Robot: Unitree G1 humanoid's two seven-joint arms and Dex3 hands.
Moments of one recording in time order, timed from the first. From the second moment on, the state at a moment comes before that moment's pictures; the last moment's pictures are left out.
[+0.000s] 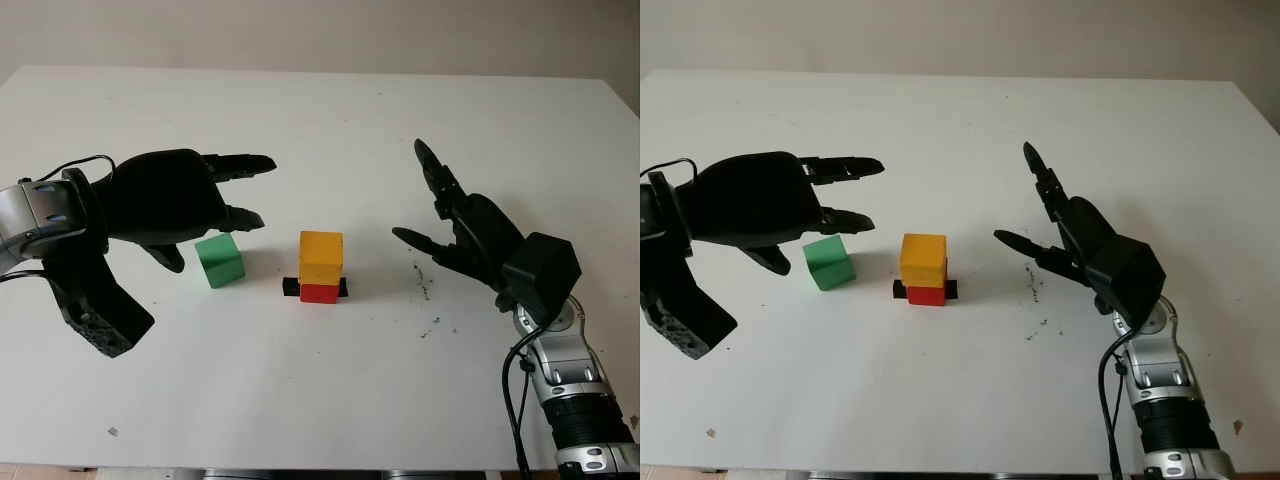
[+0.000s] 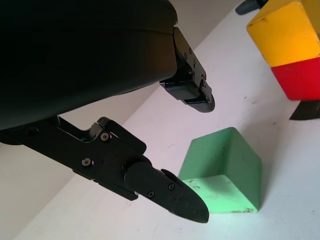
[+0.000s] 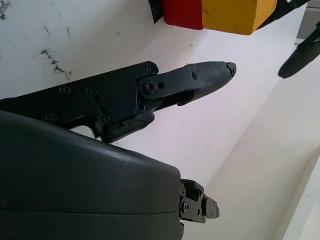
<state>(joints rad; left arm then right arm) -0.76 0.97 -0.32 0.32 1.07 -0.86 -0.02 -0.34 -0.38 -0.03 0.30 -0.03 -0.22 0.35</state>
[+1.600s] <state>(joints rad) -0.77 0.90 -0.28 0.41 0.68 -0.65 -0.24 -0.33 -0.39 -0.04 0.30 -0.03 -0.22 0.36</state>
